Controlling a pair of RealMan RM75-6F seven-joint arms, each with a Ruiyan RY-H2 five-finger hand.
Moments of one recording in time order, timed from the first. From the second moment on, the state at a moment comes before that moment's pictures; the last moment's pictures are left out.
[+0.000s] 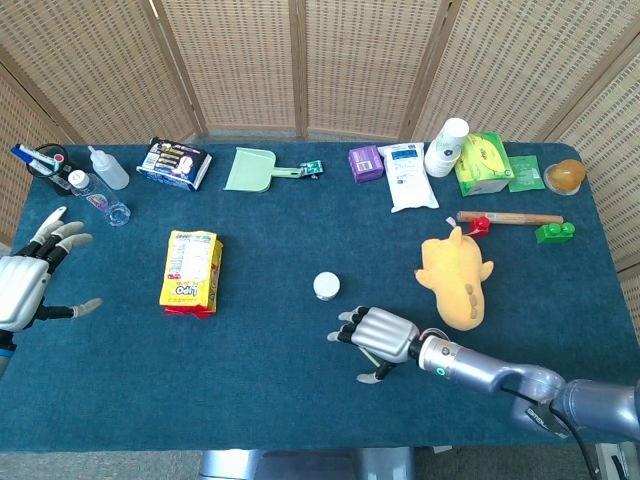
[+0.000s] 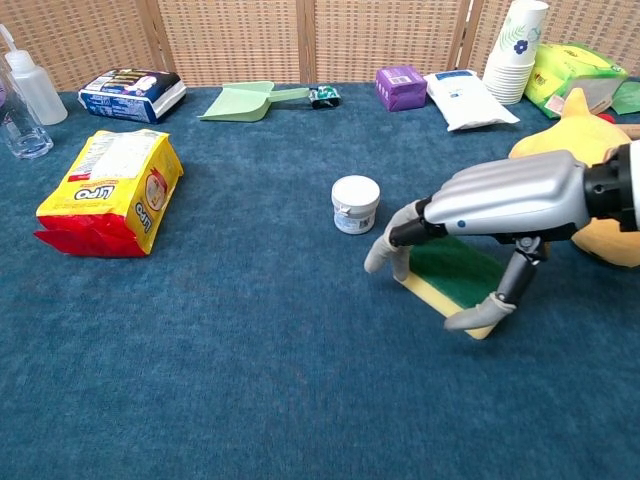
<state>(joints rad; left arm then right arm) -0.32 -0.95 -0.10 -1.65 1.46 1.30 -0.15 0.98 -1.27 -0.13 -1.57 -1.76 0.78 0.19</state>
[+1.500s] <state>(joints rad) -0.31 -0.94 -0.10 -1.67 1.50 1.33 -0.19 0.76 -1.22 -0.10 -1.63 -1.67 0.95 -0.10</state>
